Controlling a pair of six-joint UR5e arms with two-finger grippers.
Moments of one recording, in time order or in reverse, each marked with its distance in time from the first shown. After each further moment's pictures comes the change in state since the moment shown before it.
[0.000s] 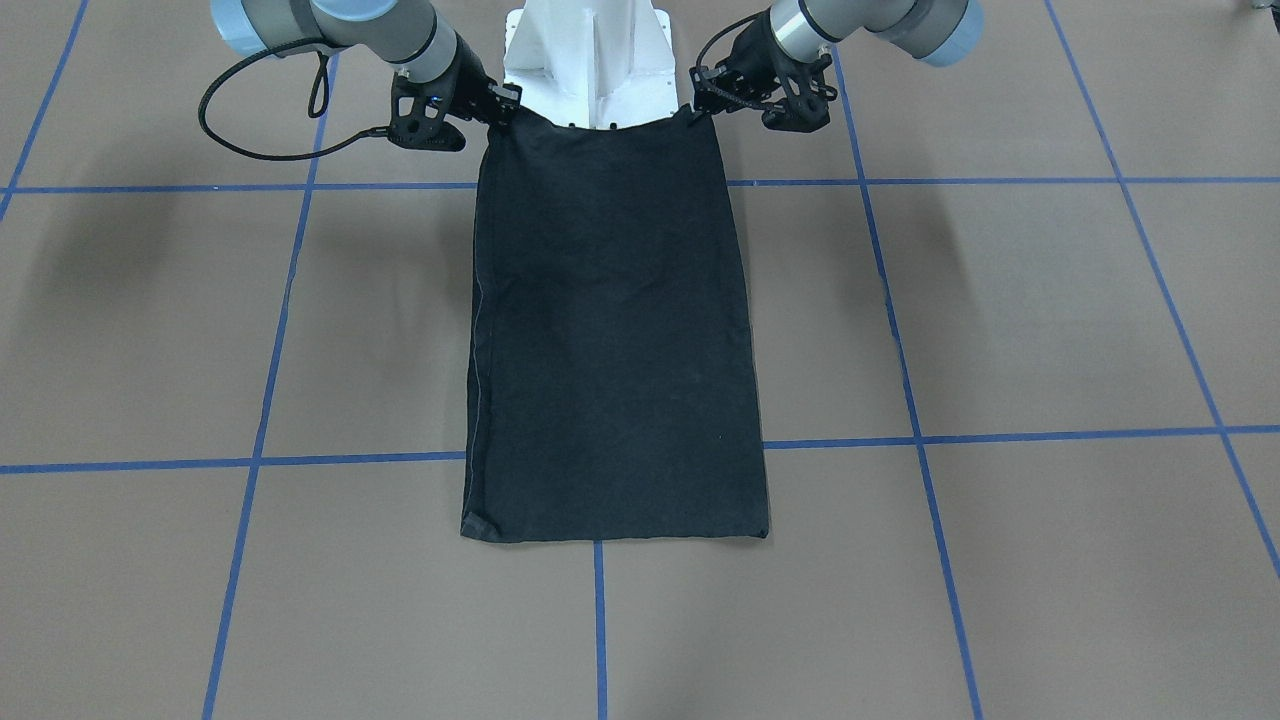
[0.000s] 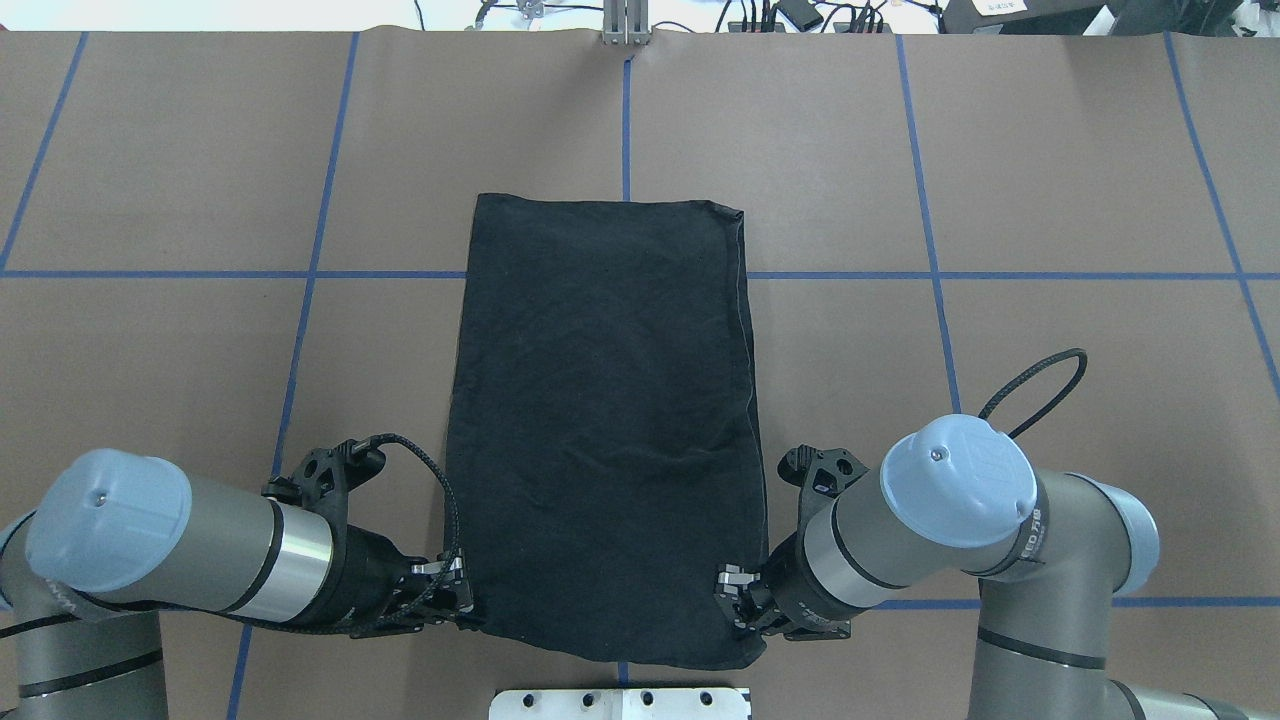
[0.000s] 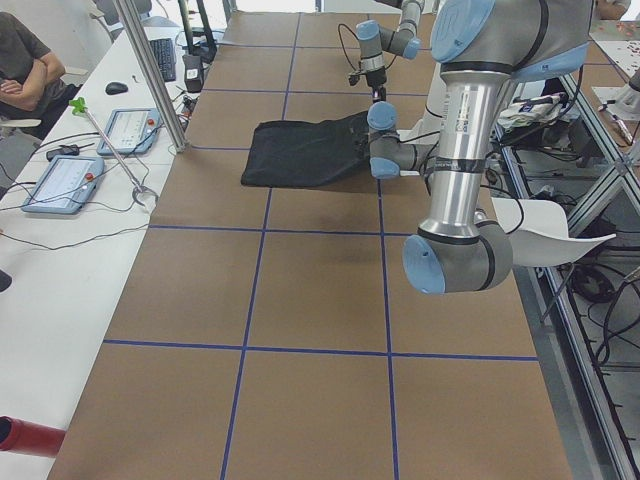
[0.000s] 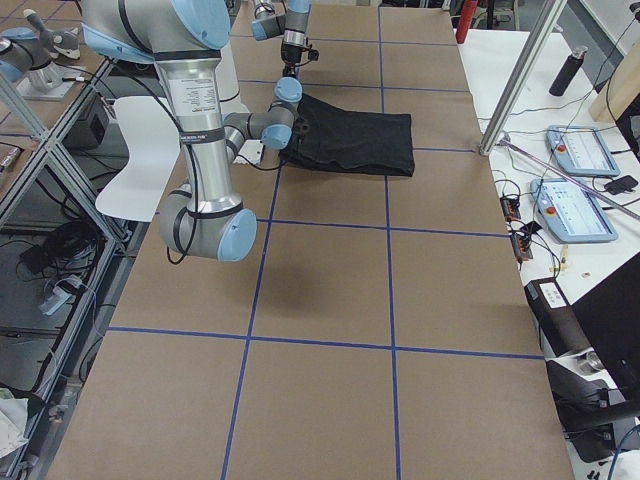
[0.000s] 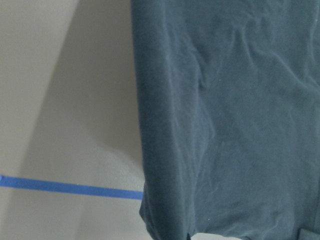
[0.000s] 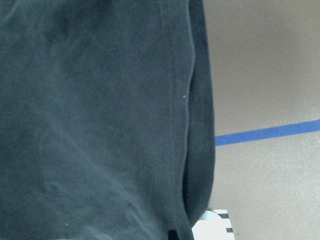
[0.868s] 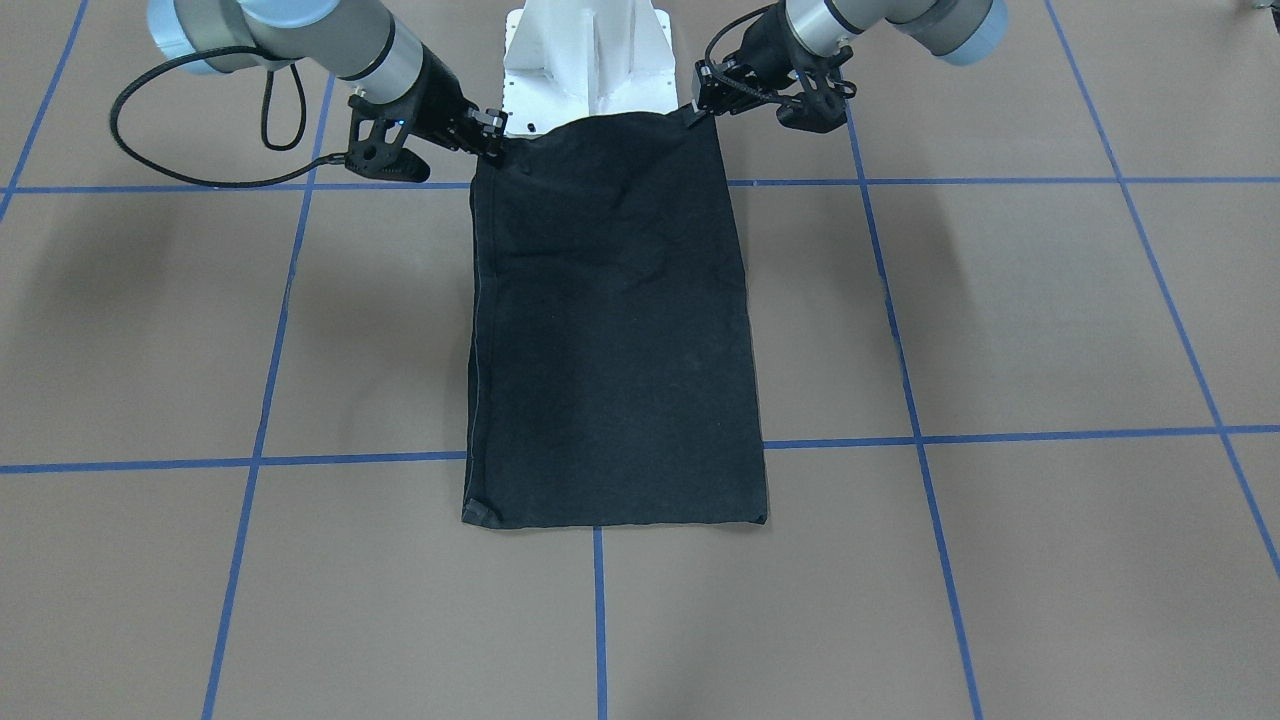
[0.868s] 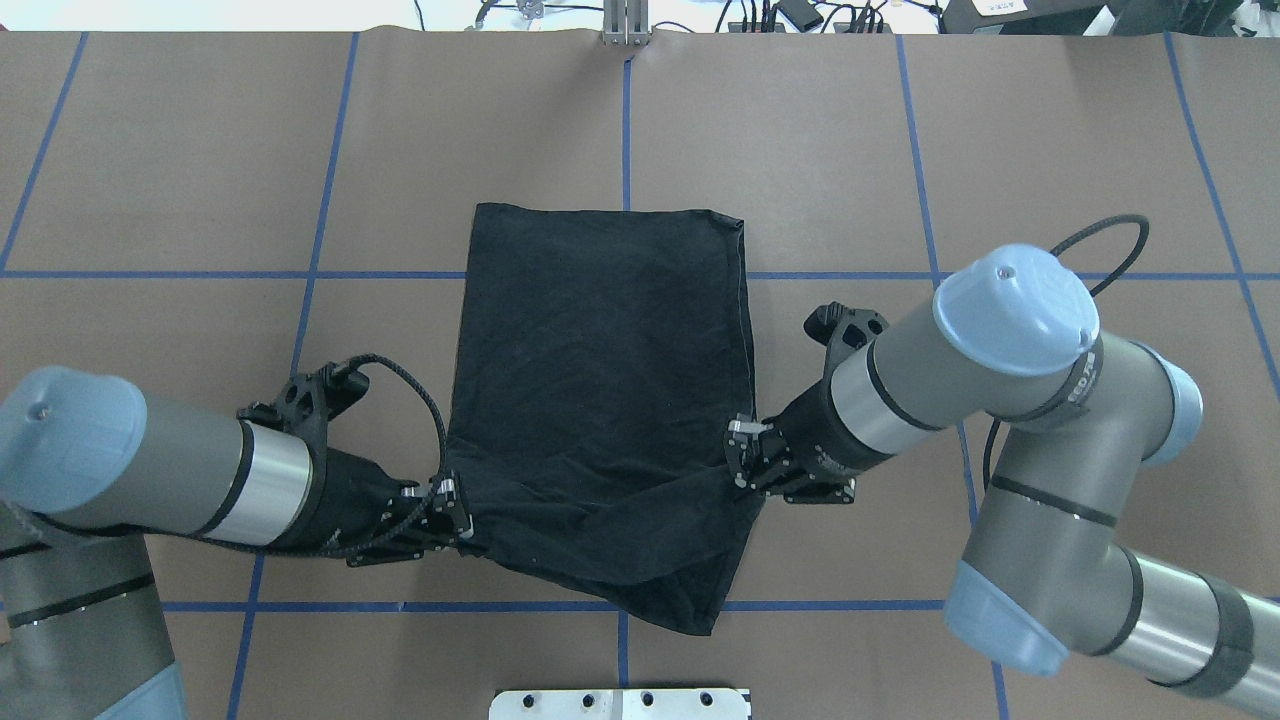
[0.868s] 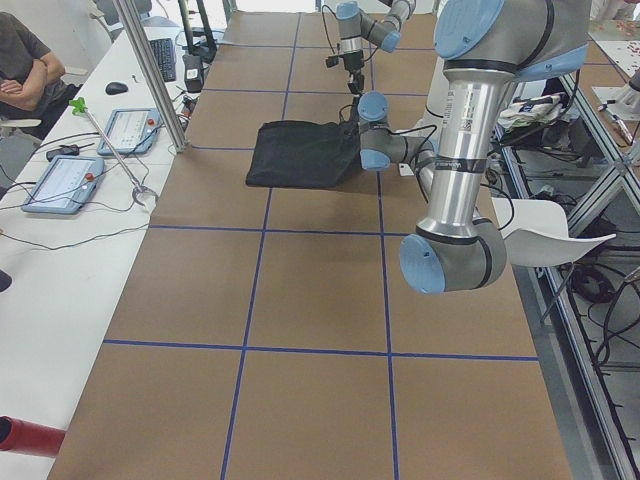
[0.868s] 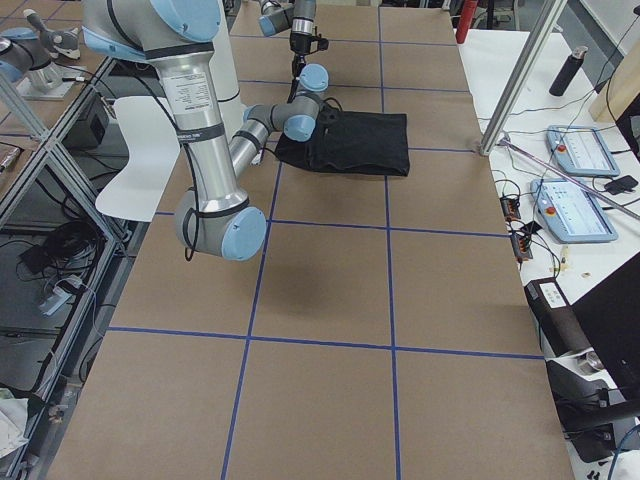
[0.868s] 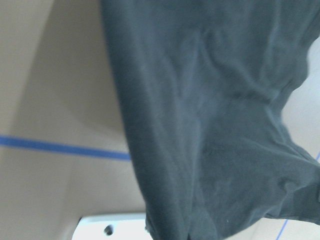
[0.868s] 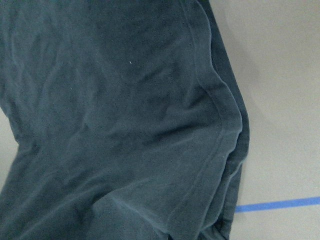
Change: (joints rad) left arm -0.165 -0.069 0.003 0.002 -0.072 0.015; right arm 0.261 0.108 -0.055 -0.001 0.127 -0.003
